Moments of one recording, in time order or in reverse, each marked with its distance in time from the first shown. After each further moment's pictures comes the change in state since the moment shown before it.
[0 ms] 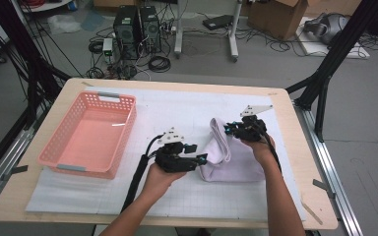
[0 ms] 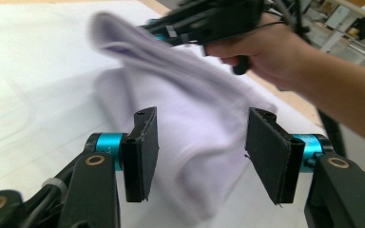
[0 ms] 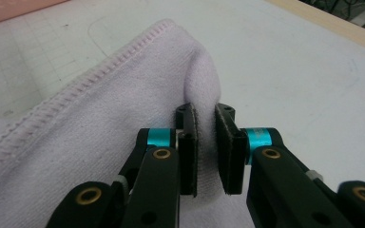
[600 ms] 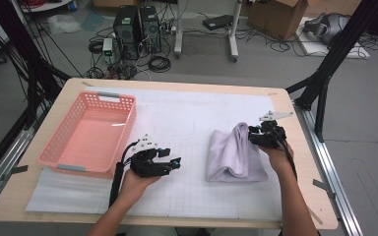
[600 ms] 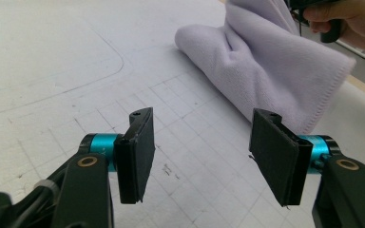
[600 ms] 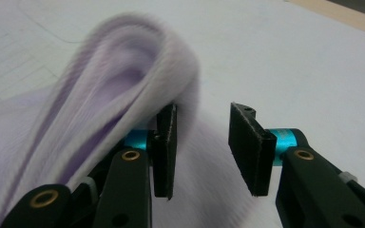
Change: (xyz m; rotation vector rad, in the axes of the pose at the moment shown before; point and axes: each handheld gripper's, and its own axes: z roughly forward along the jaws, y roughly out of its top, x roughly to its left) left arm 0.040 -0.037 -0.031 0.016 0.085 0.022; right arm -0.012 -0.031 -0.046 0.056 -0.197 0.111
